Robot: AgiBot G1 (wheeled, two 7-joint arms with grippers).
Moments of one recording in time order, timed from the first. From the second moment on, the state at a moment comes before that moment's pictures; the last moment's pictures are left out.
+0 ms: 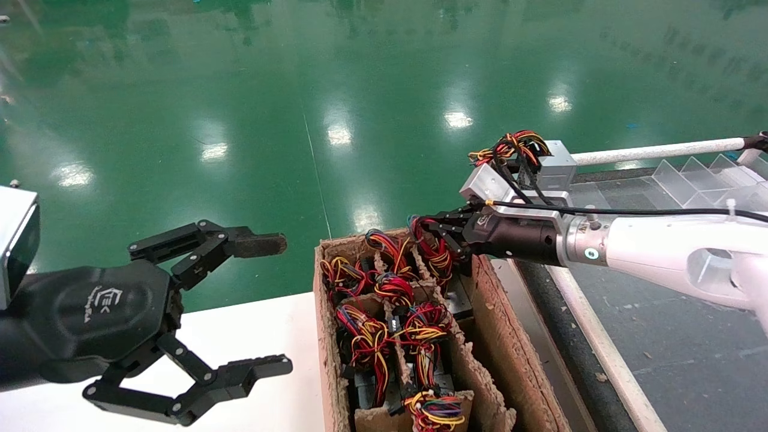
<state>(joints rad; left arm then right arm) -1.10 0.56 0.39 -1.25 0.64 1.44 -0.12 1.66 -1.25 -0.50 0.02 -1.34 -1.13 -0.39</state>
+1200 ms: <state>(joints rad) -1.10 0.56 0.39 -1.25 0.64 1.44 -0.12 1.95 -0.94 -0.36 0.14 -1.14 -1.40 -0.40</state>
